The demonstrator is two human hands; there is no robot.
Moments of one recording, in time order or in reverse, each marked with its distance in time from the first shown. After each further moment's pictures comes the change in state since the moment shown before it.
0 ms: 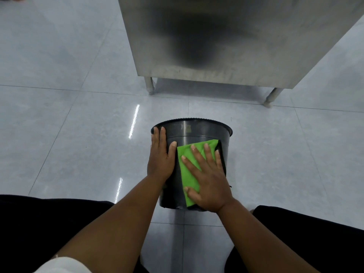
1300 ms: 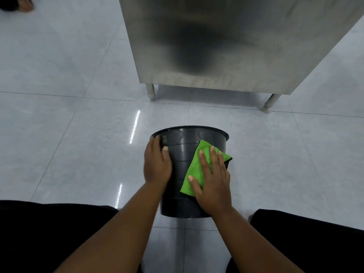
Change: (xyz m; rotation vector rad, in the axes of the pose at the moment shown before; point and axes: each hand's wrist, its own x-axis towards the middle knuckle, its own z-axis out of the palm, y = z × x) left_hand -0.012 0.015 -0.015 -0.013 0.172 -0.110; right_hand -0.004 -0.017 0.000 0.180 0.093 0.423
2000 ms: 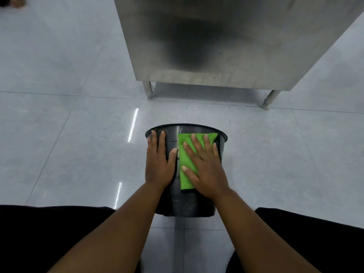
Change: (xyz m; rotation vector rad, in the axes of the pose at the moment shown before) left_hand 0.003 -0.010 0.012 0.073 -0.094 0.235; right_hand 0.048 0.005 0.001 -0.001 -0.063 -0.286
